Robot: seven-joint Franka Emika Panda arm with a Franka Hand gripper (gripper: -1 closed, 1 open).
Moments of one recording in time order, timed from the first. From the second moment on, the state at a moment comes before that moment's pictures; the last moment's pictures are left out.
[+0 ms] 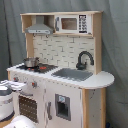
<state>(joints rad) -0.47 -1.49 1.44 -2.65 -0.17 3.11 -0.86</state>
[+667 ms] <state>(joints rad) -0.60 -1.48 1.45 -2.66 -0.16 3.27 -0.86</state>
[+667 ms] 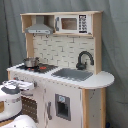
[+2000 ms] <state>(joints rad) -0.83 -1.48 1.53 -2.54 -0.16 3.35 -0.78</state>
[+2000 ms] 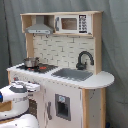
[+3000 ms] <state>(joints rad) -0.83 -1.48 1.53 -2.56 -0.15 3.37 -0.56</state>
